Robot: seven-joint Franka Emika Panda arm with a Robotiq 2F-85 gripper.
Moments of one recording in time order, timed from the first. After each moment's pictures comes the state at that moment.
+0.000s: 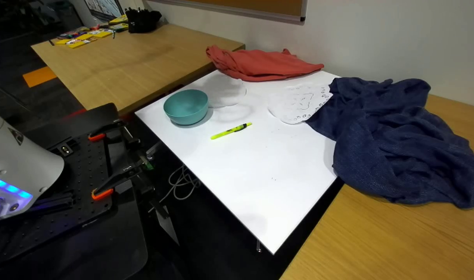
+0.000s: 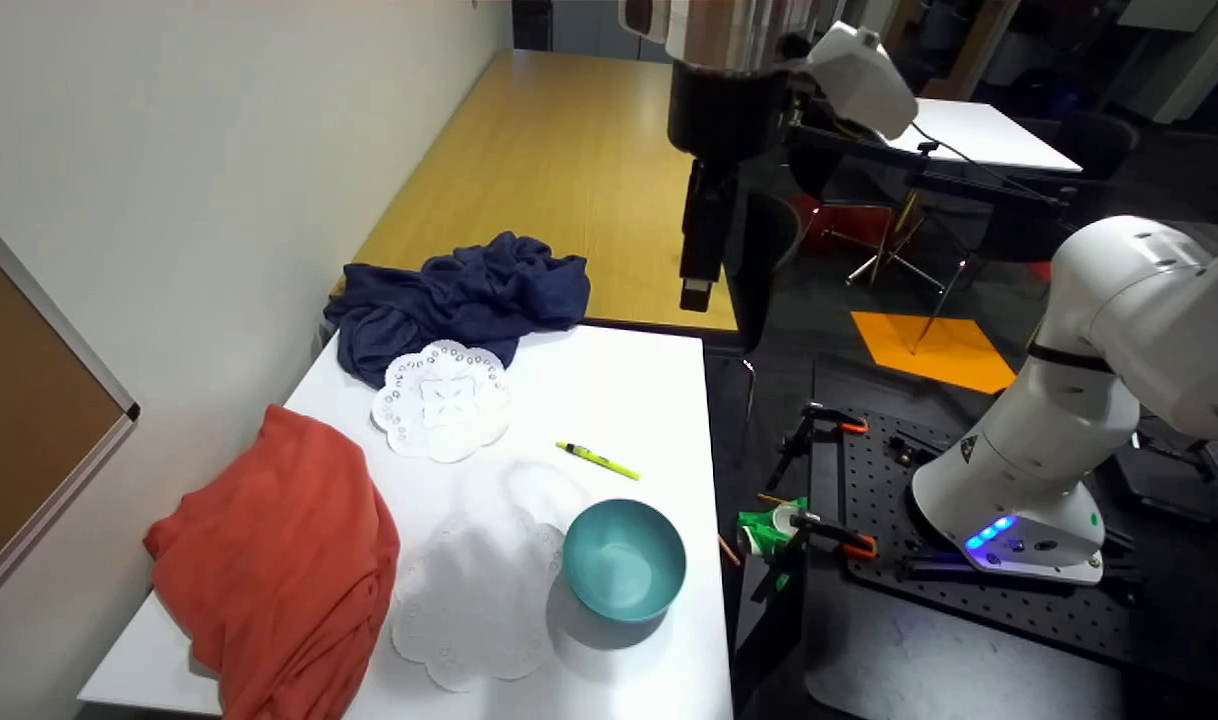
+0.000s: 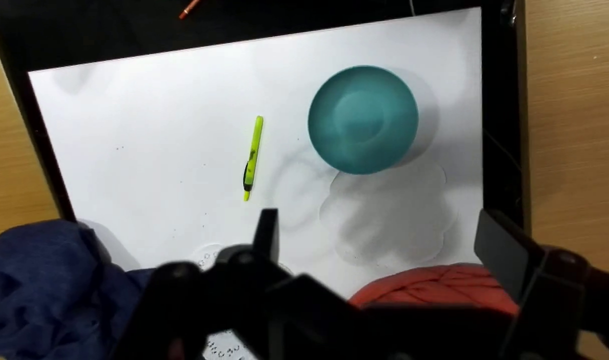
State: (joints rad) arm 0.13 -0.32 0.16 -2.20 0.04 1.84 0.16
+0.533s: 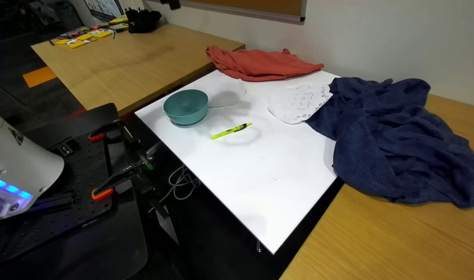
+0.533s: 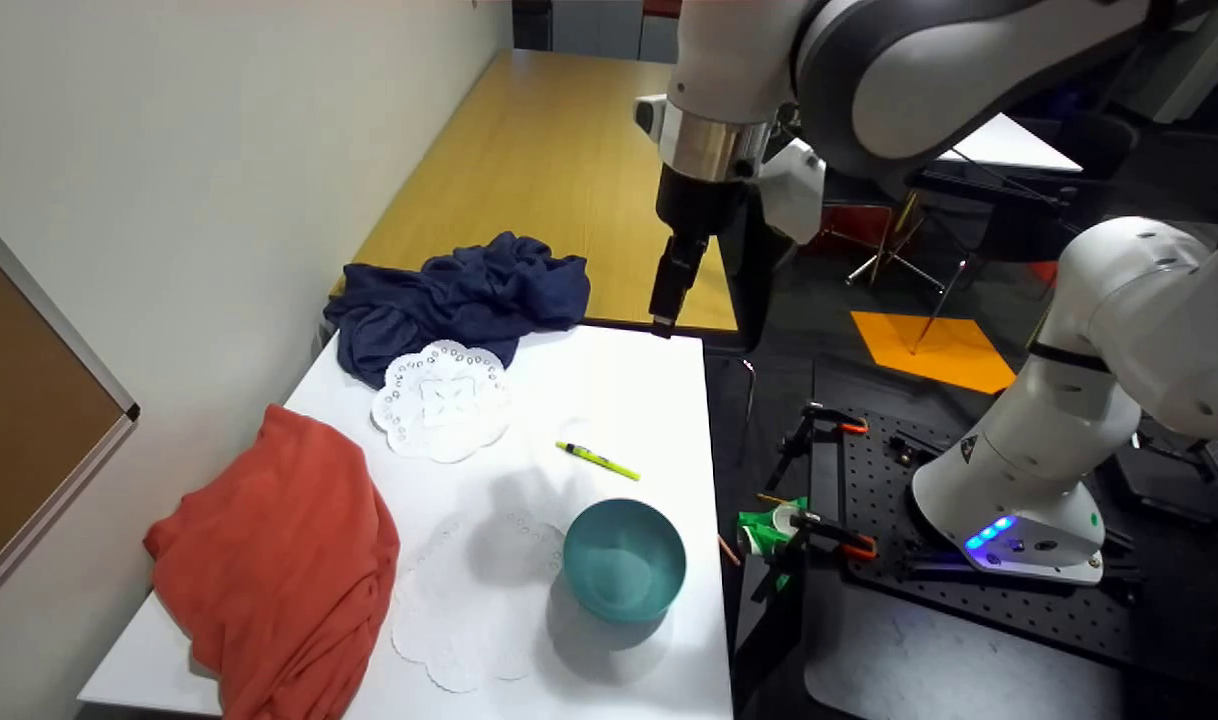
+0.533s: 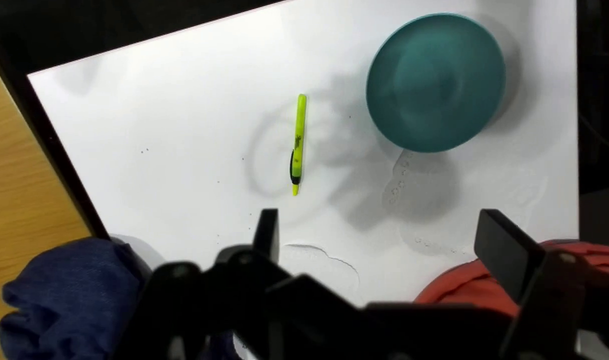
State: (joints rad) arm 0.05 -0.29 0.09 -2.46 -0.01 2.21 0.16
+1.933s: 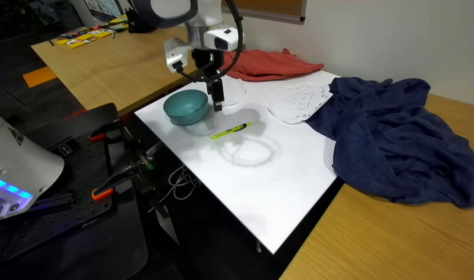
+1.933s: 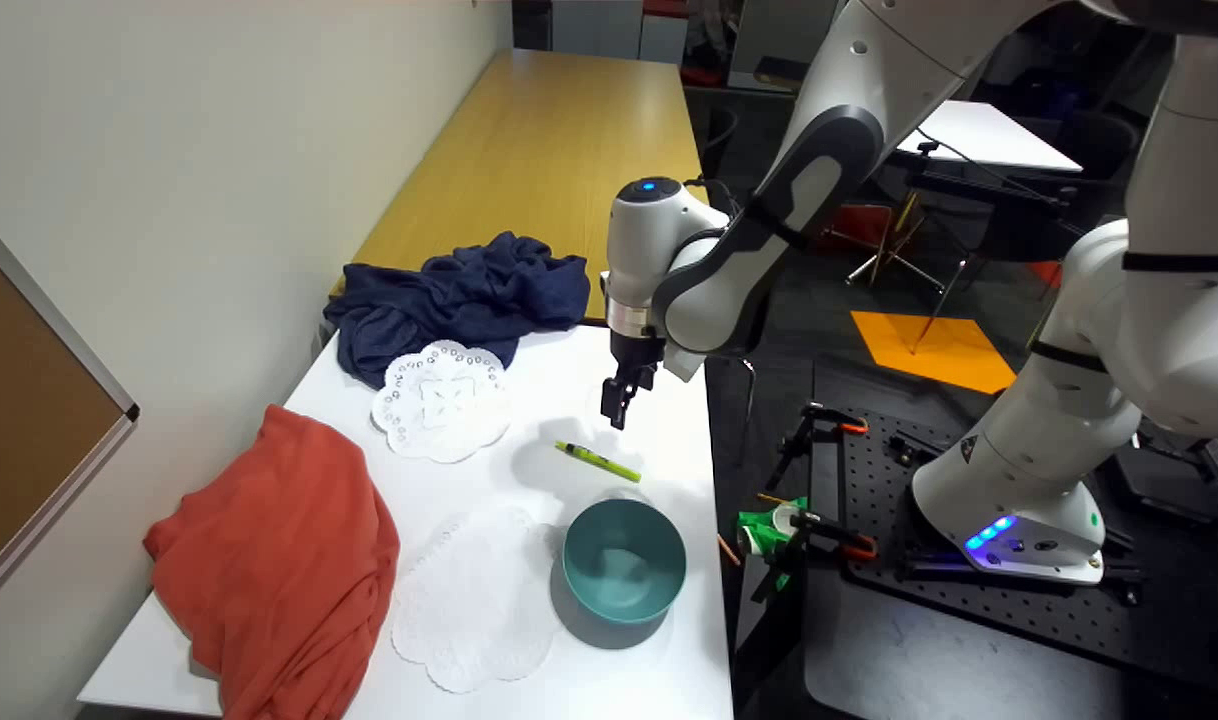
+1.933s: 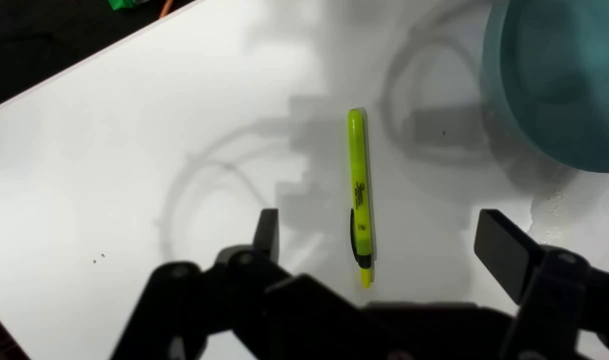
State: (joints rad) arm -0.01 0.35 -0.01 -2.41 0.03 2.71 0.16
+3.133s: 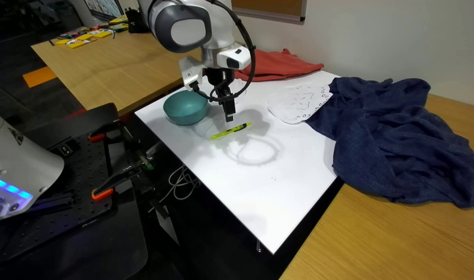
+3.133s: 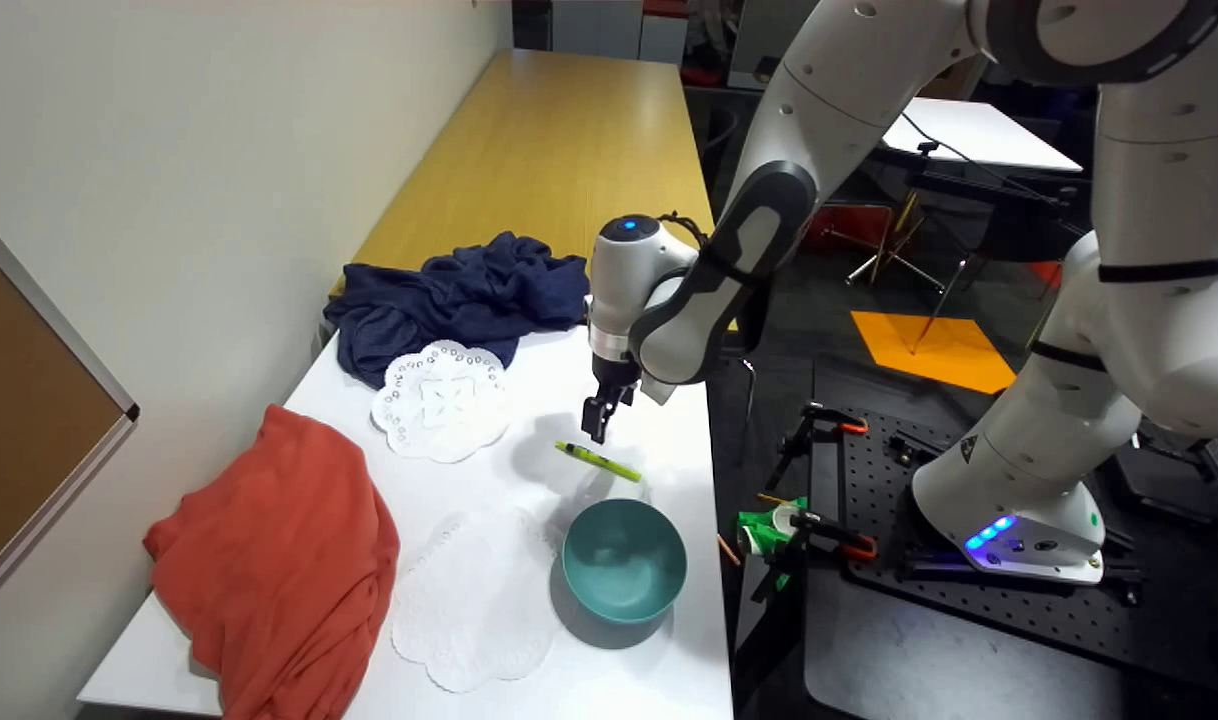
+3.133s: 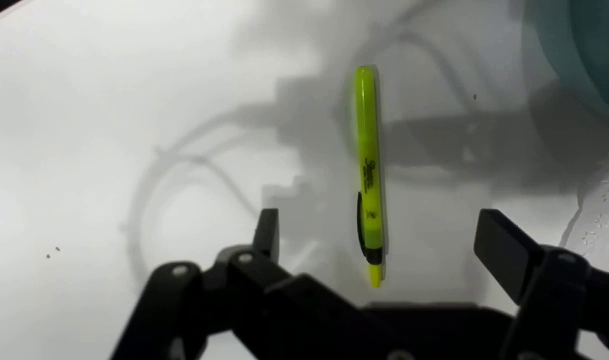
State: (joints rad) arm -0.01 0.53 -0.01 -2.31 0.03 2.82 0.16
